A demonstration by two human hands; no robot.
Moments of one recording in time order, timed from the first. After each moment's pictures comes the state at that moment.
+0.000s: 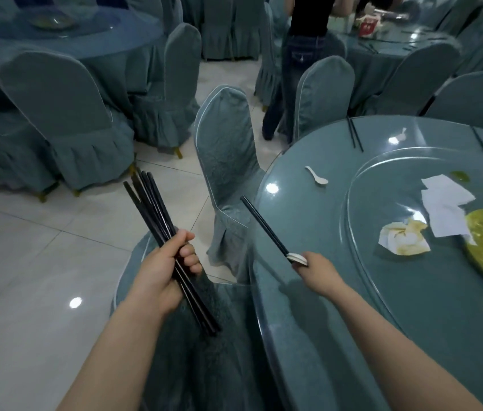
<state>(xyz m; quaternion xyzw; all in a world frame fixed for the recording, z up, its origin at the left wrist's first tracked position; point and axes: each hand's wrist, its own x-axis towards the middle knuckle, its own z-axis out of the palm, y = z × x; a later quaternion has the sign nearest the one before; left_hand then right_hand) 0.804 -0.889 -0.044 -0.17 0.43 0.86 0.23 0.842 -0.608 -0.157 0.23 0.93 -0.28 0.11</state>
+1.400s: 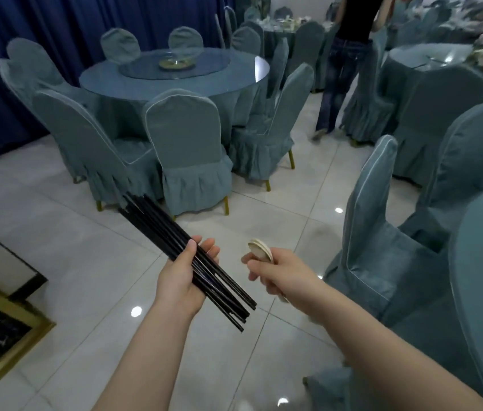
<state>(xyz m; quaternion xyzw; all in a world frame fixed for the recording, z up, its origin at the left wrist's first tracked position) 0.547 -1.231 -0.054 -0.26 0.41 0.87 0.04 0.570 -1.057 -0.042 0.04 0.73 -0.66 0.18</state>
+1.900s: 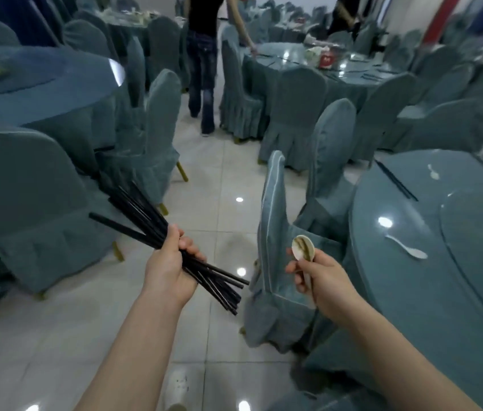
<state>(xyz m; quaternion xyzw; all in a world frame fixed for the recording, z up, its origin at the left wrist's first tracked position) 0.308 -1.038 -0.043 -0.14 0.39 0.87 0.25 0.452 -0.850 -0.062 0.33 0.59 -0.73 -0.11</state>
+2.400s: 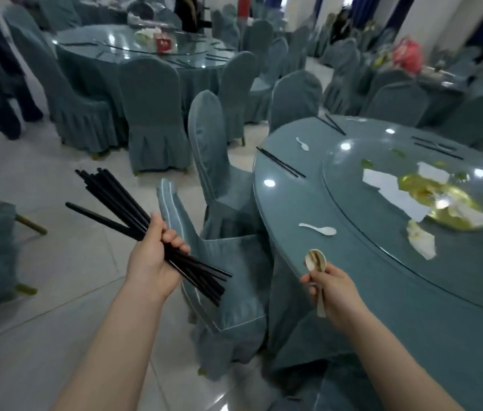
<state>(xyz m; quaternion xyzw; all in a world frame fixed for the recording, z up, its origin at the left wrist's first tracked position) 0.186 -0.822 -0.025 0.00 0.41 0.77 0.49 0.462 -0.730 -0.087 0.60 0.44 -0.58 -0.32</state>
